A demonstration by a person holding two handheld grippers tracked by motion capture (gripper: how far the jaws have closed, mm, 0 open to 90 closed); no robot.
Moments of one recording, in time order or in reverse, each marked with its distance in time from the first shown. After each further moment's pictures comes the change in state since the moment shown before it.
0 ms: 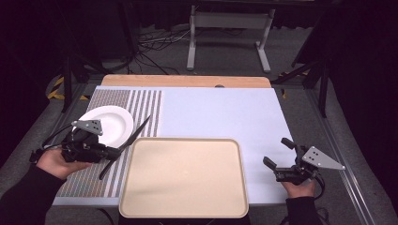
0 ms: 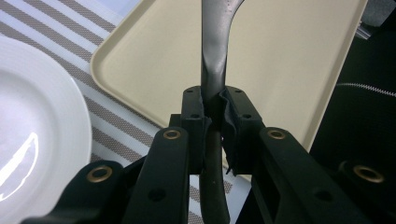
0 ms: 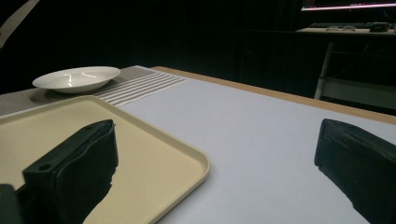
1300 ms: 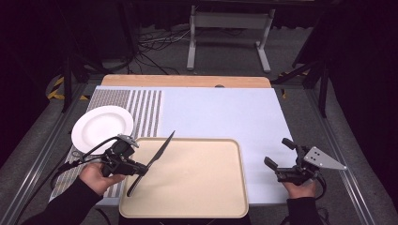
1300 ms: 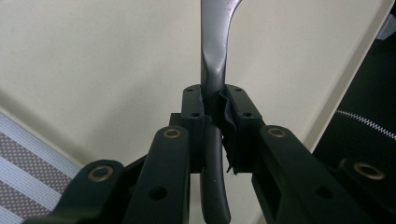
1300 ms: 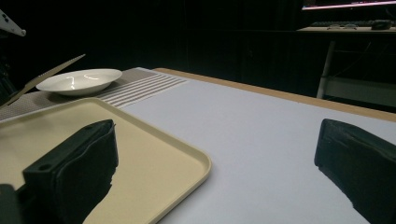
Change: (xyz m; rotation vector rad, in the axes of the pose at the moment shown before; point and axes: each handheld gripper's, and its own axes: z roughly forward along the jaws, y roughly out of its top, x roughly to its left) left arm -0.028 0.014 0.085 0.118 -0.047 -0.207; right arm -0.002 0.000 -0.003 -0.005 0.007 0.015
